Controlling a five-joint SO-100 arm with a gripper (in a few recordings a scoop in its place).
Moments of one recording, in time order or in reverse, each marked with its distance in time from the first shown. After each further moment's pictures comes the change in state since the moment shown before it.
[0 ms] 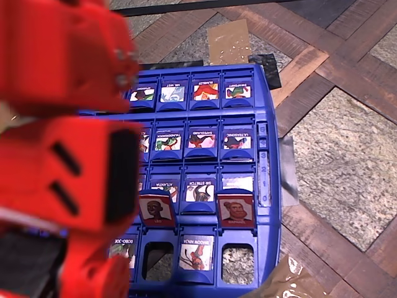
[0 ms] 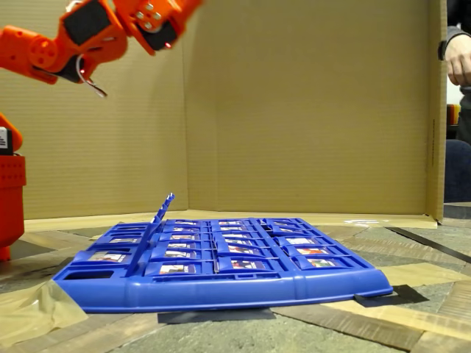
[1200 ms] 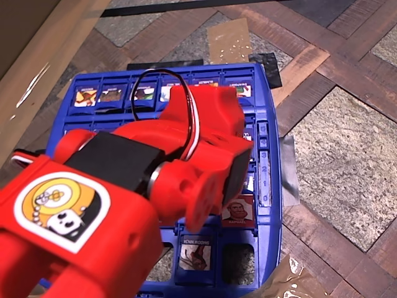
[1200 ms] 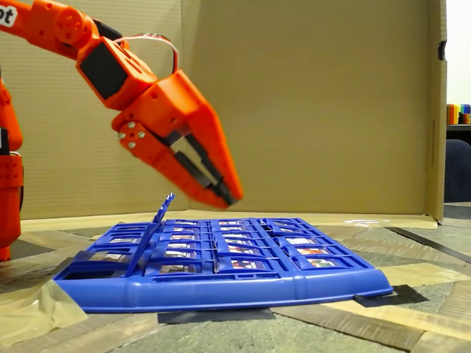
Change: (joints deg) arm 10.6 -22.1 -20.9 78.8 -6.0
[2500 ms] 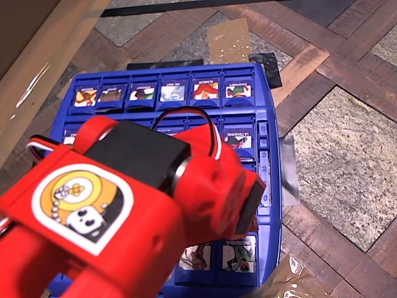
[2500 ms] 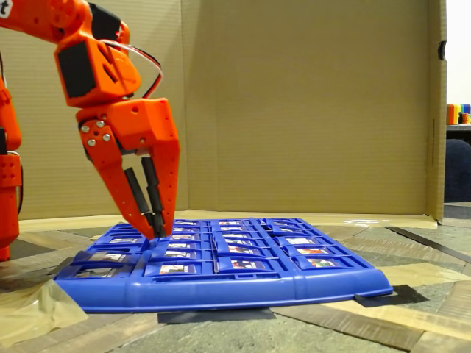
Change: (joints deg) arm 5.2 -1.5 -3.7 22.2 -25.8
